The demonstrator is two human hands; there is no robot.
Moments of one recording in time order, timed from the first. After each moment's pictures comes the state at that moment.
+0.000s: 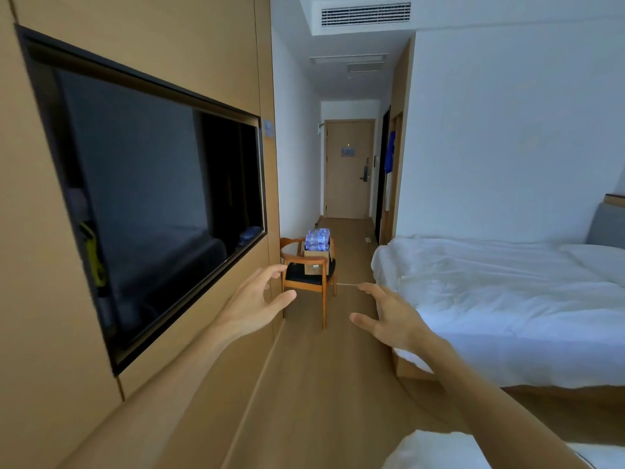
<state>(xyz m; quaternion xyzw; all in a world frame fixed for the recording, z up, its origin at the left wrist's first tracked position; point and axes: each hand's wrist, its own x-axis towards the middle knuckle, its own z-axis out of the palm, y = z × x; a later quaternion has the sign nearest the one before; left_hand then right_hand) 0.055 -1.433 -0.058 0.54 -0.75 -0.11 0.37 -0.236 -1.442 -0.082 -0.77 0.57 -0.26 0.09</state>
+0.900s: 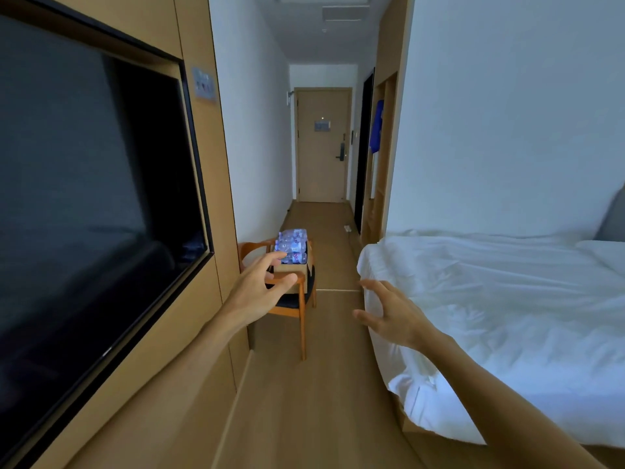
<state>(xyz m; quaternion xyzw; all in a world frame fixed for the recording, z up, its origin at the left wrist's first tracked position) 0.005 -2.047 -0.080 0.50 -0.74 -0.19 0.41 -0.282 -2.020 -0.116 -0.75 0.62 -0.24 0.07</state>
